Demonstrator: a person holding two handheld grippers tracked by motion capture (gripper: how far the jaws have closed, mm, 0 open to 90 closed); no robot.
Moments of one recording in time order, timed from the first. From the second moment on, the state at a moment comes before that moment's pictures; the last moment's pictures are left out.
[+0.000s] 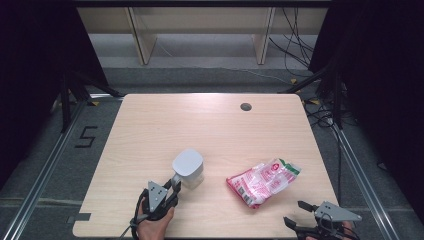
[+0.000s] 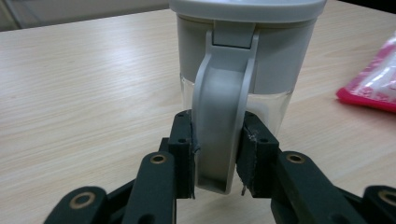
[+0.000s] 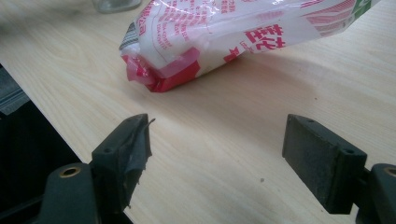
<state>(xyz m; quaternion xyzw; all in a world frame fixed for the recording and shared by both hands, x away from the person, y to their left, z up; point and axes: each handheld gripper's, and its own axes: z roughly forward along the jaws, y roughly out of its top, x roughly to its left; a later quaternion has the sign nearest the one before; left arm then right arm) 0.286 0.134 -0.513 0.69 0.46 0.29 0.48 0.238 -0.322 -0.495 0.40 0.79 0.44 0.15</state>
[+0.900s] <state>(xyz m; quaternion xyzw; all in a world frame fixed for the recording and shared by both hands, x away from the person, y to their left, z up) 0.258 0.122 -0.512 0.76 0.31 0.19 0.53 0.238 -0.322 -0.496 0.40 0.79 0.44 0.14</state>
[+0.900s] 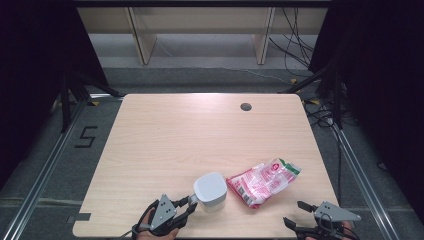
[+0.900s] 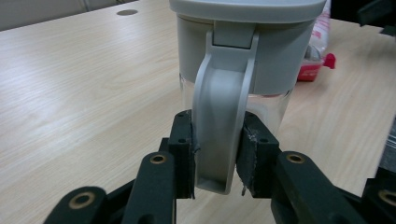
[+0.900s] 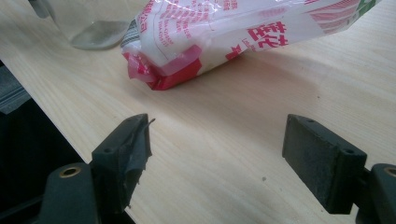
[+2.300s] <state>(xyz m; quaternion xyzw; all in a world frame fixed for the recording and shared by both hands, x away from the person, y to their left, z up) 0.256 0.130 -0.448 0.73 0.34 0.23 0.55 0.242 -0.318 -0.499 0.37 0.80 0.45 0.14</state>
